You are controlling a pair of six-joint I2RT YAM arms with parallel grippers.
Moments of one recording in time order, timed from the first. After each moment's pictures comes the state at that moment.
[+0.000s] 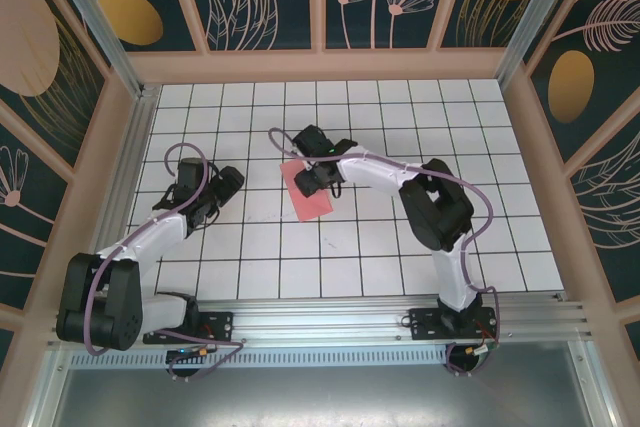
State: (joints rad) left arm -0.17 1.27 0.58 -0.10 0.09 -0.91; right arm 0.76 2.05 1.53 -0.59 0.06 0.08
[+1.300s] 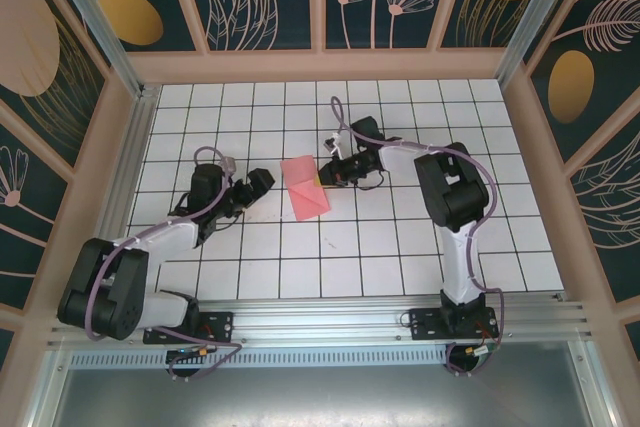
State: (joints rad) left arm -0.29 1.35 0.47 0.30 0.41 -0.93; right arm 0.45 2.11 1.32 -0.26 -0.95 0.32
